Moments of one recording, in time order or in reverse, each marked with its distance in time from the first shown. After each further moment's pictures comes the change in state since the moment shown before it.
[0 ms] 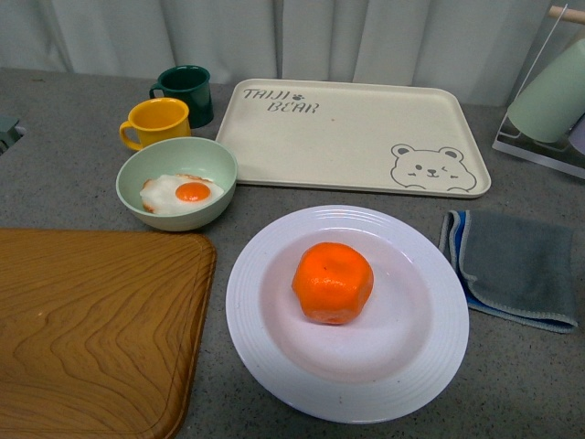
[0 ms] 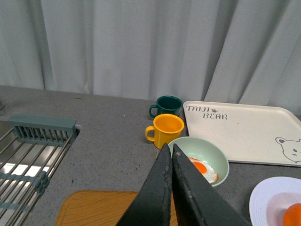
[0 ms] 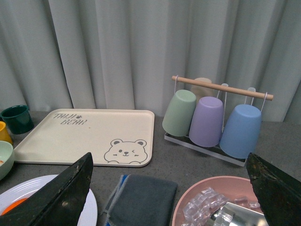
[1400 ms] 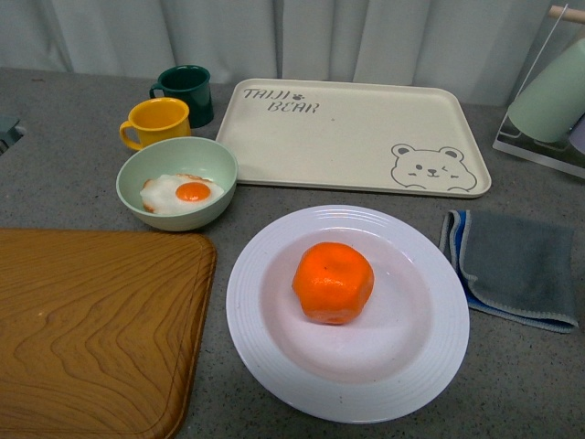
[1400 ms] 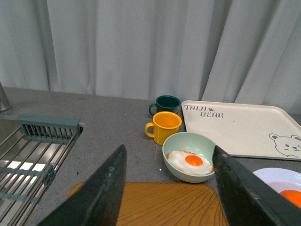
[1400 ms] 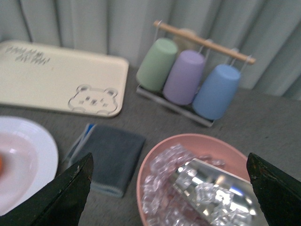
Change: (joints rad) left arm 0.000 -0.520 0.000 -0.515 0.001 0.000; right arm 0.104 0.322 0.080 -0.042 0.155 -0.157
